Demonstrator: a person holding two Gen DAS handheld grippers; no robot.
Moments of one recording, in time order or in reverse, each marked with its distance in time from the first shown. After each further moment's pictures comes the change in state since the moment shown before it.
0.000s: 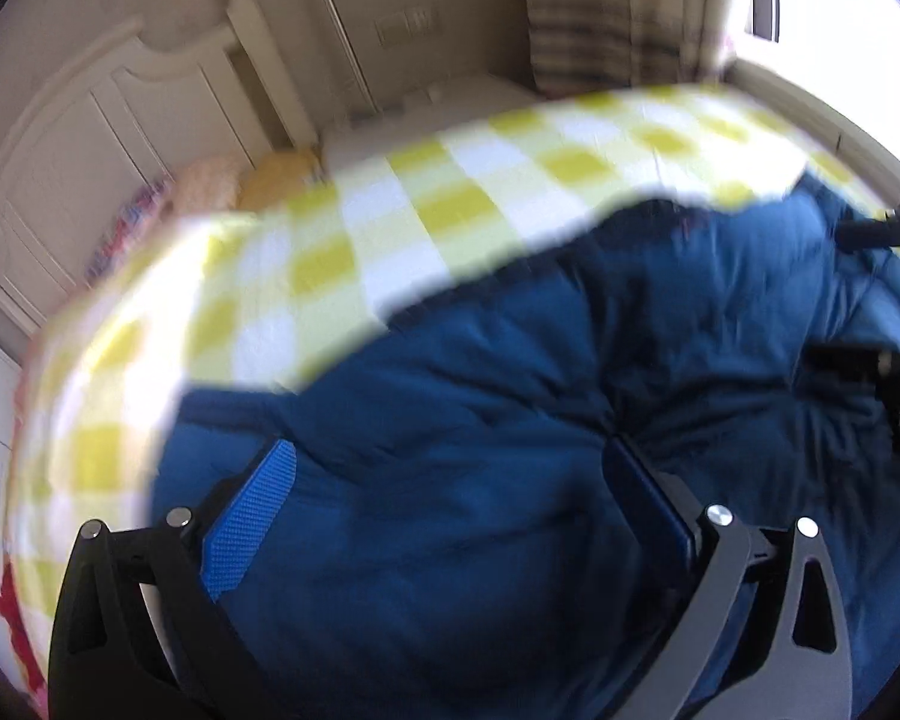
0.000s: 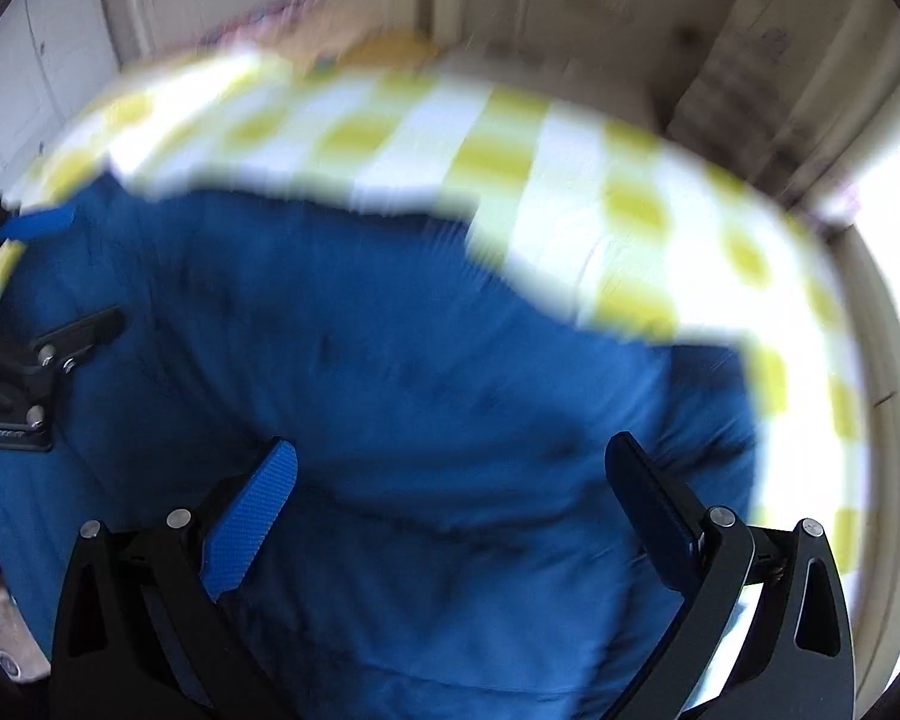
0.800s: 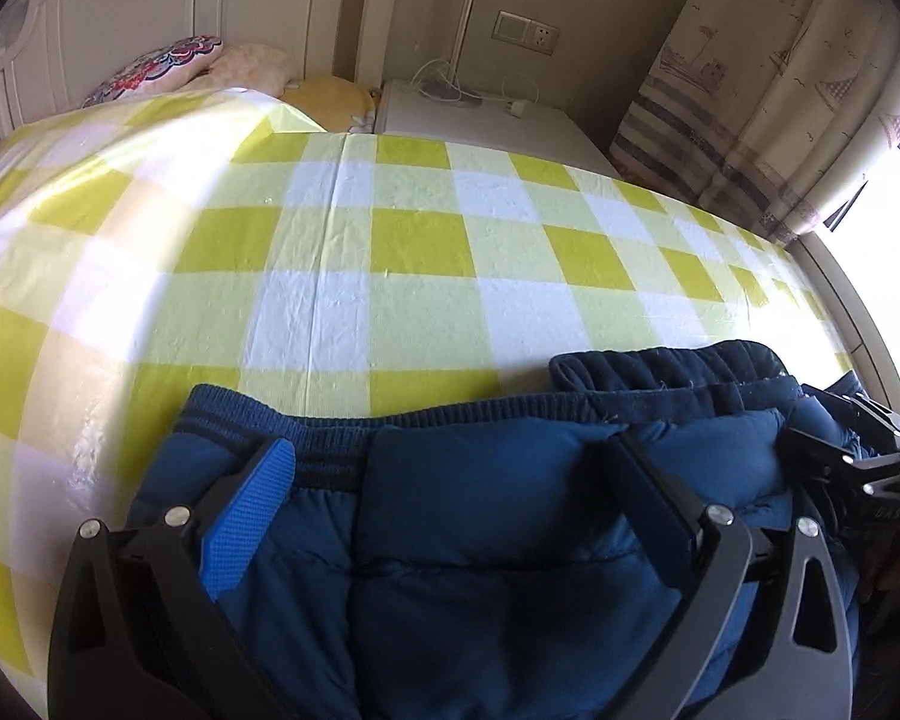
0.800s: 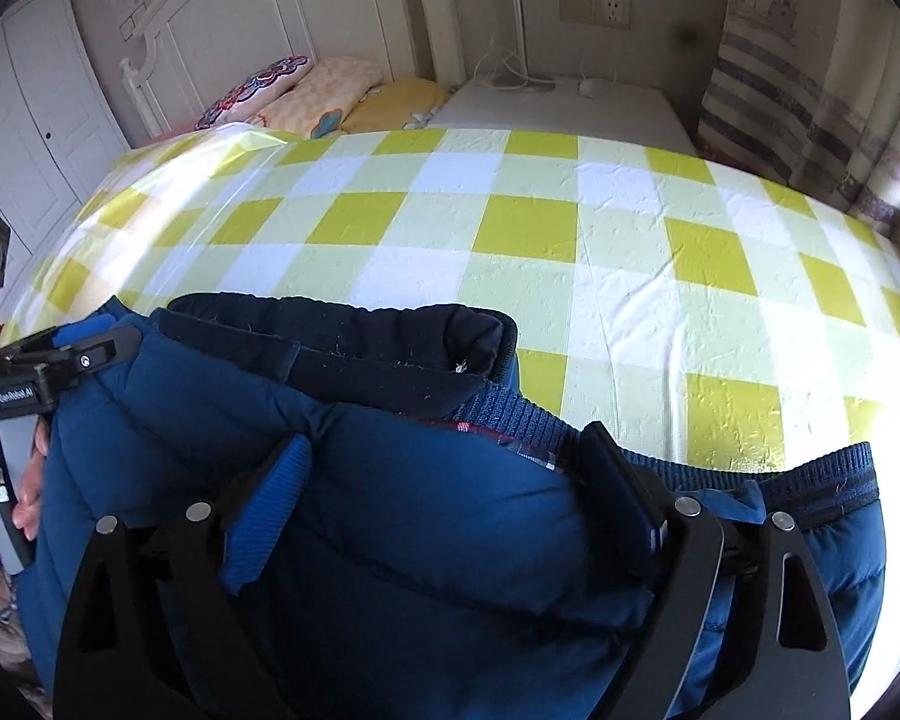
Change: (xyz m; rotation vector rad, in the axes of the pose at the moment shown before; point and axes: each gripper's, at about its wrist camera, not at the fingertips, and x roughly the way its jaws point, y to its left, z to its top) left arm 0.081 0.096 -0.008 -0.433 0.026 -0.211; right arm 0.073 0.007 0.024 0.100 -0.031 0.132
